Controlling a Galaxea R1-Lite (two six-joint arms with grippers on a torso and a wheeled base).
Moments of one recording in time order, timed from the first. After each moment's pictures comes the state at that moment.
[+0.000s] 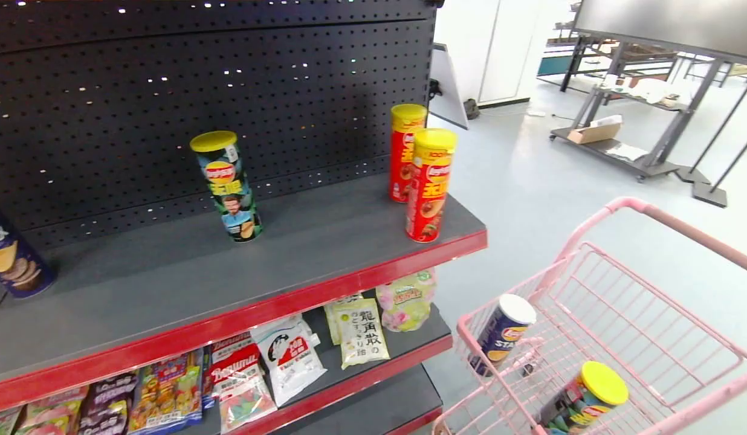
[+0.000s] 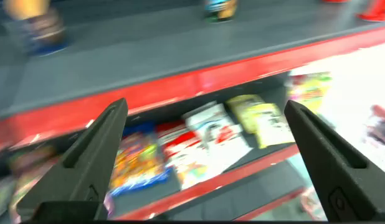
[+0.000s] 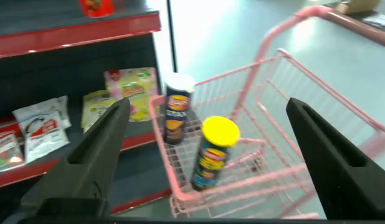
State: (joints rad) left arm 0.00 0.00 0.00 0.01 -0.02 0.01; right arm 0.00 0.00 0.00 0.00 0.02 -0.01
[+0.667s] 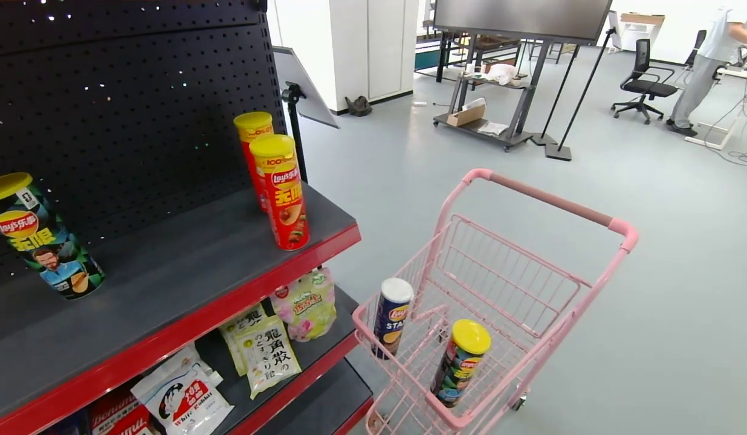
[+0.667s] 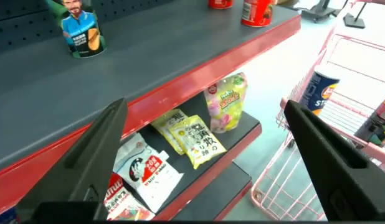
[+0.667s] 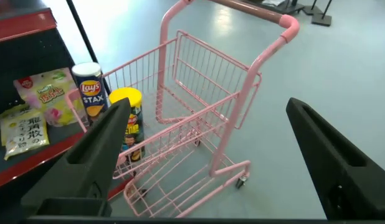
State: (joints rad) left arm 0.00 0.00 0.00 0.01 -0.02 0.01; right arm 0.00 0.00 0.00 0.00 0.02 -0.01
